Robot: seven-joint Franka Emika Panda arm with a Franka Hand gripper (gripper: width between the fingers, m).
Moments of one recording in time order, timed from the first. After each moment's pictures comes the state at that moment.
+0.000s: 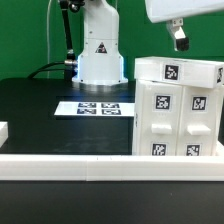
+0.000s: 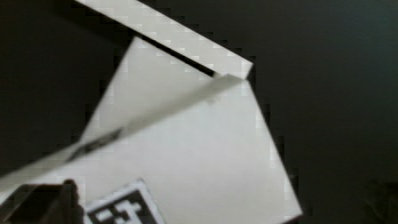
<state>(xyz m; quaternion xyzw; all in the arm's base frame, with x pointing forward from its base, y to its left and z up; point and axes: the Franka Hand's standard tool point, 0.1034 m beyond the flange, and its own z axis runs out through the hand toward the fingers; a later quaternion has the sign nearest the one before) 0.629 0.107 0.184 -0.86 0.49 -0.01 0.10</state>
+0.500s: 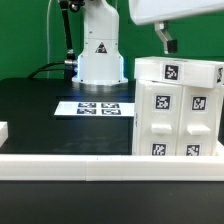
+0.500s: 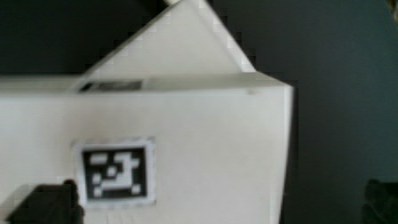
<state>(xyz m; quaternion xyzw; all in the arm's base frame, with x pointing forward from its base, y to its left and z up) 0.628 0.105 0.182 -0.98 0.20 -0.05 0.05</state>
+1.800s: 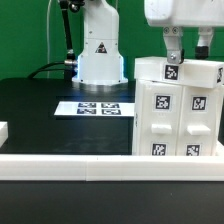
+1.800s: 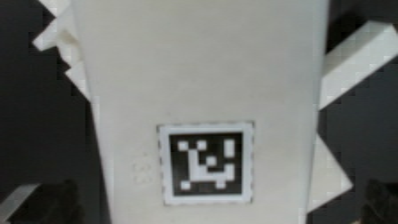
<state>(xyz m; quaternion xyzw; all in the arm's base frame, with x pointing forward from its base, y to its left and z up) 0.614 0.092 0.163 -0.90 -0.44 -0.03 0.00</state>
